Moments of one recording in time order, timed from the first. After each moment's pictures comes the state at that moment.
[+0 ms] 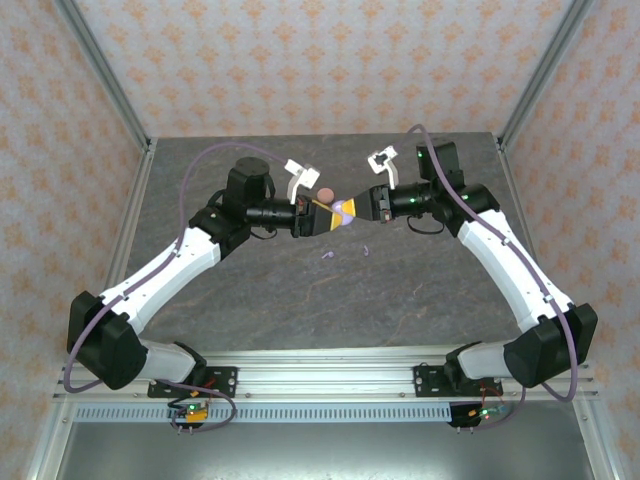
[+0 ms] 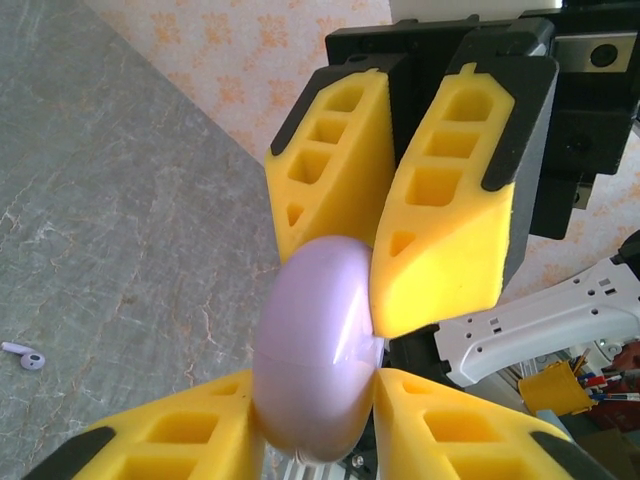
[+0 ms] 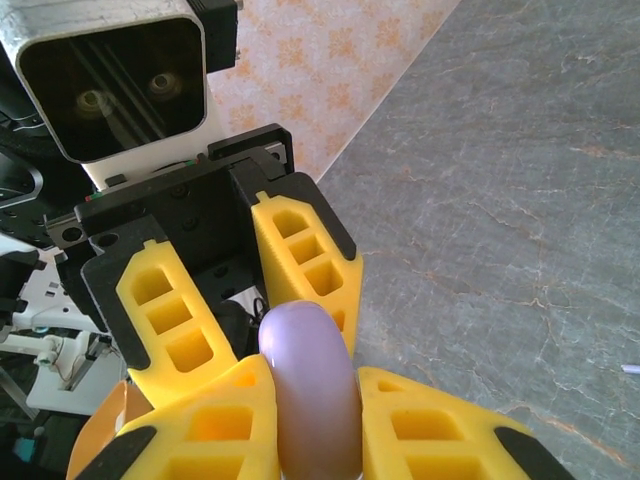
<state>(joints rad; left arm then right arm) -0.51 1.36 1.16 -0.17 0.86 -0.43 0.37 1.35 1.34 -0.65 -0.98 0.24</state>
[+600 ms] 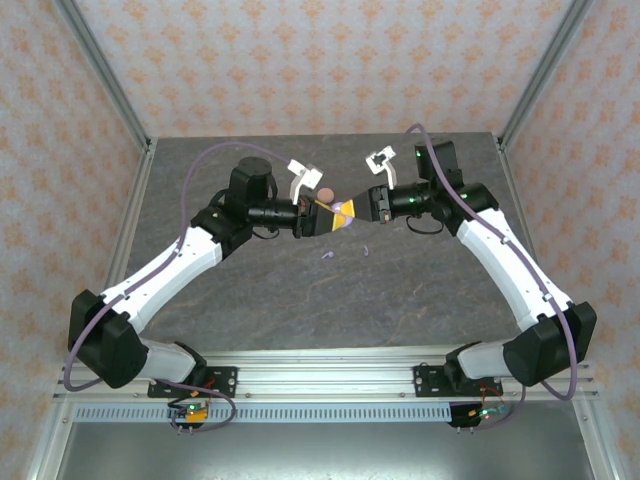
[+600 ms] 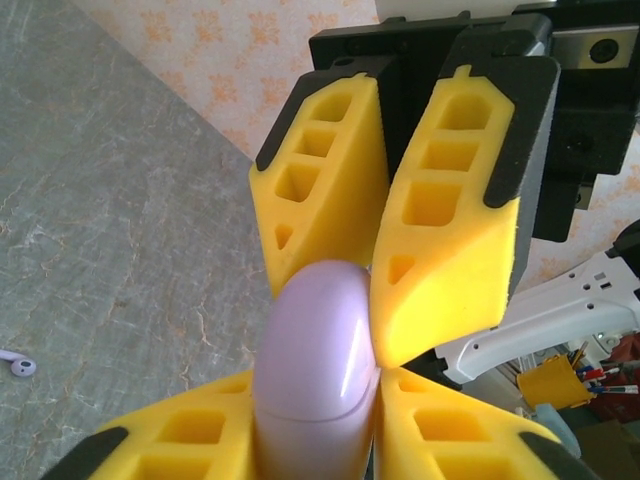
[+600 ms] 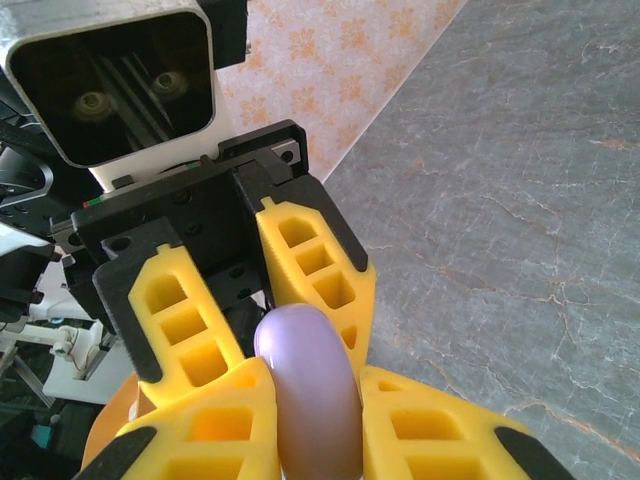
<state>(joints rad) -0.52 1.37 1.17 -0.18 0.86 -0.42 0.38 1.35 1.36 -0.67 -1.00 0.24</state>
